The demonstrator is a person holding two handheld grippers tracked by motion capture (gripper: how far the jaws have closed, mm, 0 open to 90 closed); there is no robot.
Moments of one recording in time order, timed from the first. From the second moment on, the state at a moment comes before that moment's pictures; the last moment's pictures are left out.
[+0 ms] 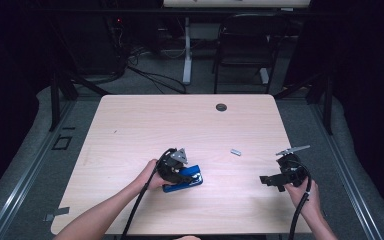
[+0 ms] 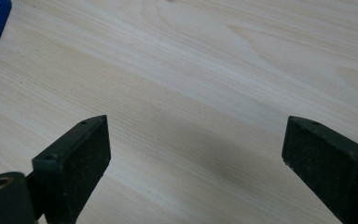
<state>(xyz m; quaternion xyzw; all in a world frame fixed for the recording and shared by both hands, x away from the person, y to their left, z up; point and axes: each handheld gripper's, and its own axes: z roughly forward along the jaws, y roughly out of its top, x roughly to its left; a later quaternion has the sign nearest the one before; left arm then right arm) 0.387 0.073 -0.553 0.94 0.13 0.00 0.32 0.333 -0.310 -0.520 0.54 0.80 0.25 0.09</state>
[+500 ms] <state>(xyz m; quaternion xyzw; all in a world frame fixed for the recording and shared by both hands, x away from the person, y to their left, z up) 0.380 0.057 -0.553 0.94 0.09 -0.01 0.32 0.333 -0.309 -0.520 0.54 0.80 0.25 0.09</state>
